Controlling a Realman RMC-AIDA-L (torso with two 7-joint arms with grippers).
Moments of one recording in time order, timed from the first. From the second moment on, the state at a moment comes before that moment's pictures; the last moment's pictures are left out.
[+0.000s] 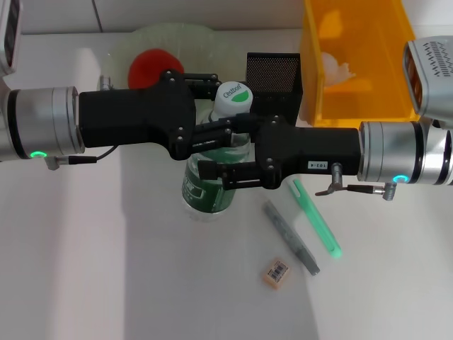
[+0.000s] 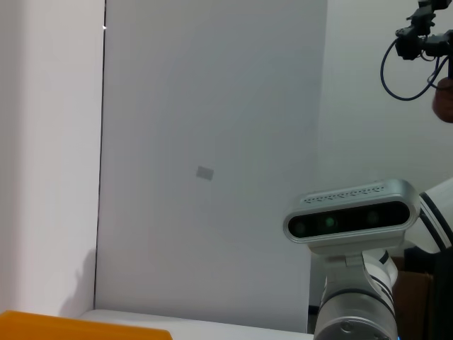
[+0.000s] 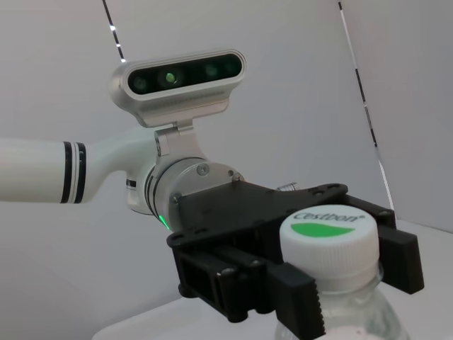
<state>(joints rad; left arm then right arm) -0.60 -2.07 0.93 0.65 1.68 1.67 -1.24 0.67 2.09 -1.14 -0.39 -1.51 -1.47 1.24</state>
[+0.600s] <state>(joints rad) -0.60 -2.06 0.92 0.65 1.65 1.68 -1.25 0.67 2.09 -1.14 -0.38 -1.52 -1.45 1.25</state>
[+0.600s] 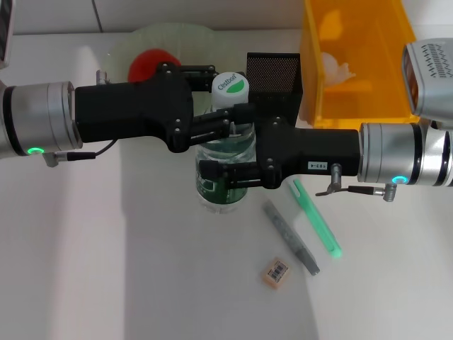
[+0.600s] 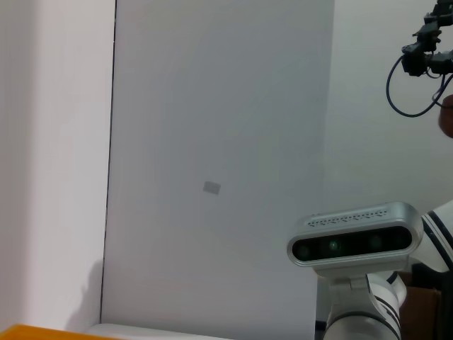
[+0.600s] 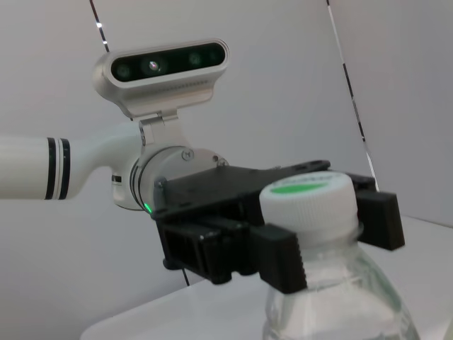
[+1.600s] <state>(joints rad) -0.60 -2.05 0.83 0.66 1.60 1.75 -1.27 0.67 2.09 -1.21 -0.36 -1.52 -1.37 1.23</state>
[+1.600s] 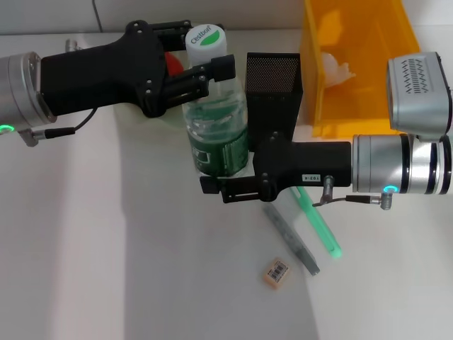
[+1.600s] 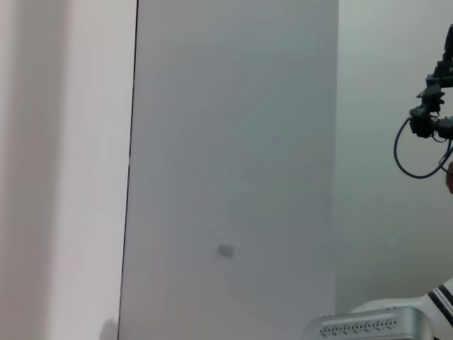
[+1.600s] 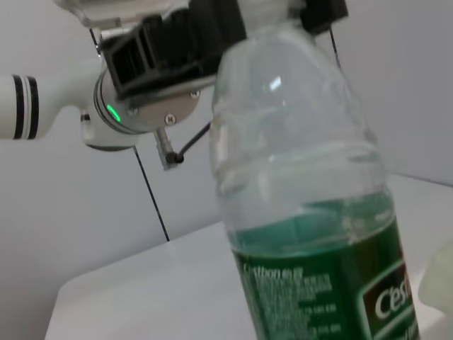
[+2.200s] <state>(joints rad) -0.61 -2.03 0.73 0.66 1.59 1.80 -1.28 0.67 2.09 -1.21 -0.35 -1.51 -1.34 1.23</state>
